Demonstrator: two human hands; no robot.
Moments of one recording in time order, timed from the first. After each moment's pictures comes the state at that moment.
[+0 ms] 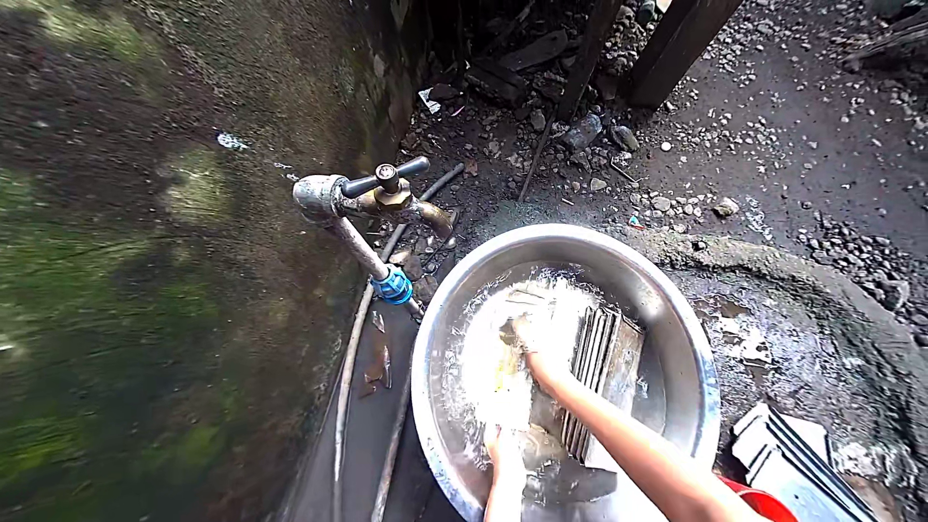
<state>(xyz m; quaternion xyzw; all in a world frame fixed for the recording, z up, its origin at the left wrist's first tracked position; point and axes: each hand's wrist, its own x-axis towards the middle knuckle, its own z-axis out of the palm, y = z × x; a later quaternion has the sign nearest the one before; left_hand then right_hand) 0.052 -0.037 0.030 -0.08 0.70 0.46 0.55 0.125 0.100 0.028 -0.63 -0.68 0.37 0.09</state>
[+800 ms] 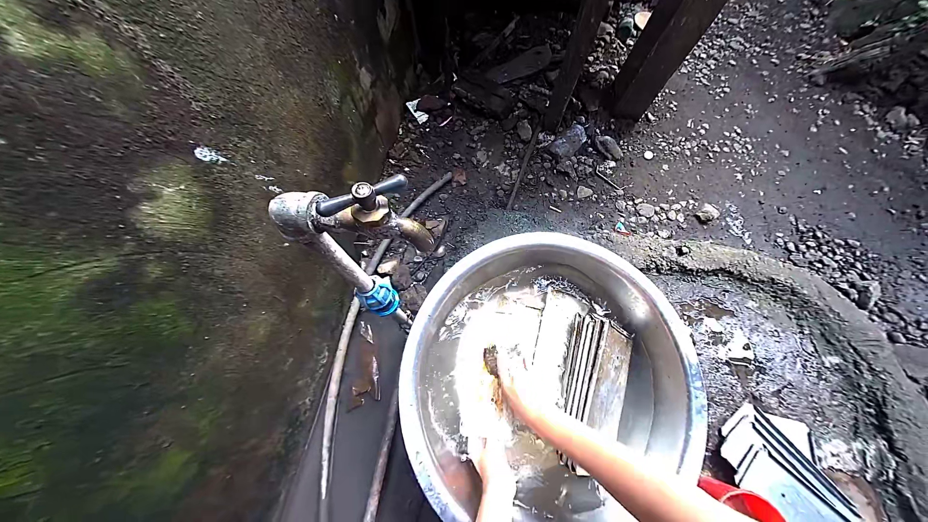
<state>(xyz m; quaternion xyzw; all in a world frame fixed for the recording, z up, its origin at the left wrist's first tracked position) 0.050 -0.037 0.029 -0.06 0.73 0.47 0.50 0.102 0.068 0.042 -0.55 -0.76 0.31 -0.17</state>
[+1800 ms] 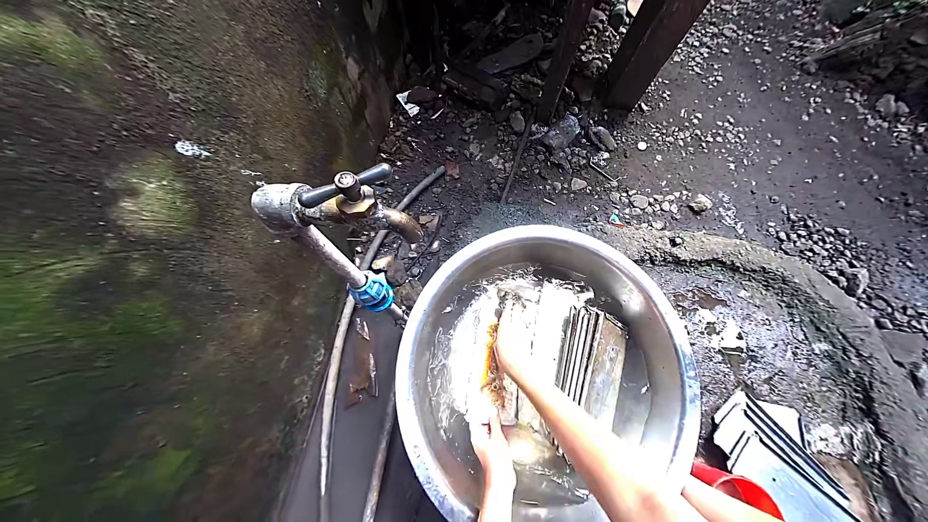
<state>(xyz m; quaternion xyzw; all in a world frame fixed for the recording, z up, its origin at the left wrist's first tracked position) 0.052 -0.041 0.017 0.06 0.71 0.50 0.49 0.076 0.127 0.036 -0.72 -0.63 0.29 -0.04</state>
